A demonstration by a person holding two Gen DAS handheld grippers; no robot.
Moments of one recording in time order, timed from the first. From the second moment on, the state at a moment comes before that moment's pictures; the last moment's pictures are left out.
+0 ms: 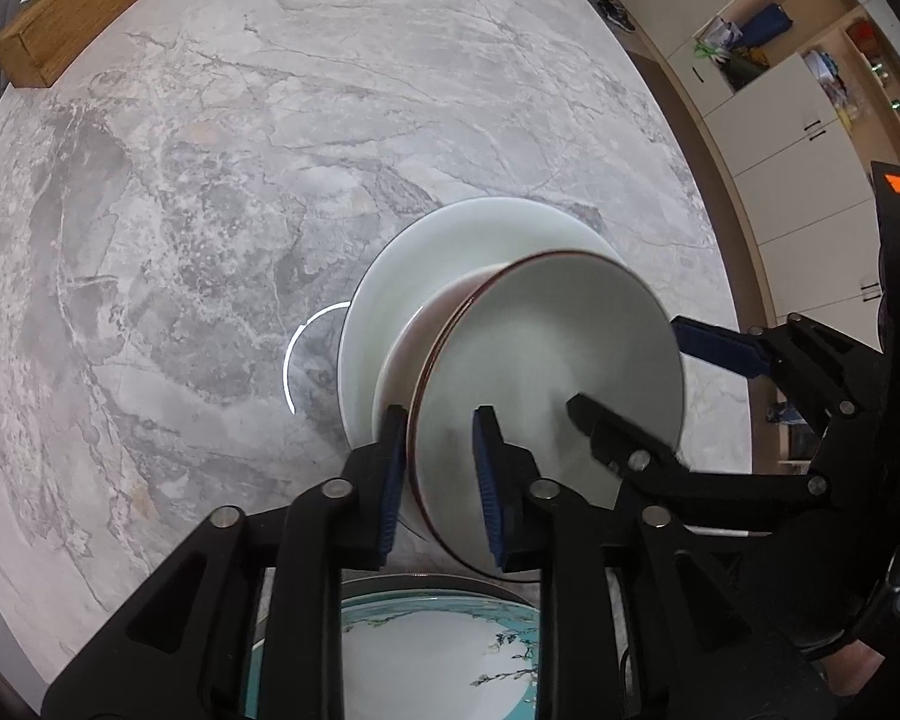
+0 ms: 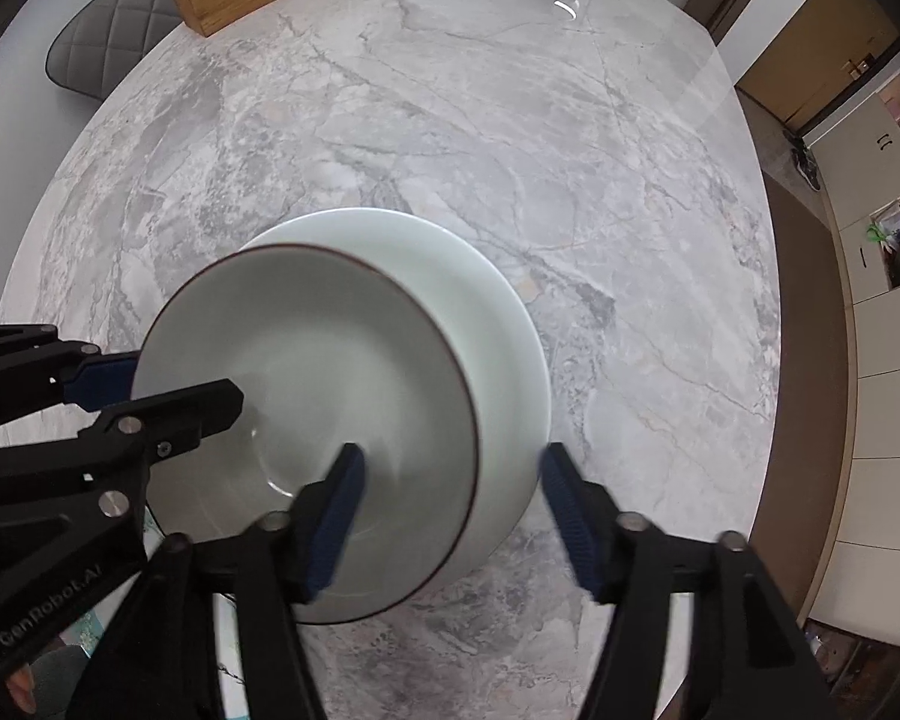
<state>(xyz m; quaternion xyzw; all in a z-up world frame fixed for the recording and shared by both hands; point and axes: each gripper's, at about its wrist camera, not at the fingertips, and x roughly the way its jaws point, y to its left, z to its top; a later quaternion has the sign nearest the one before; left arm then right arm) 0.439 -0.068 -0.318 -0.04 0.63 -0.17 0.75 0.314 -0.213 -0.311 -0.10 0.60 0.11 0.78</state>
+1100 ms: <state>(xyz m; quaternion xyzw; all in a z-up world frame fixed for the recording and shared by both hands) 0.445 0.014 -0.300 -0.12 0.60 -0.18 0.77 0.334 -0.313 -0.296 0.10 0.58 0.14 0.79</state>
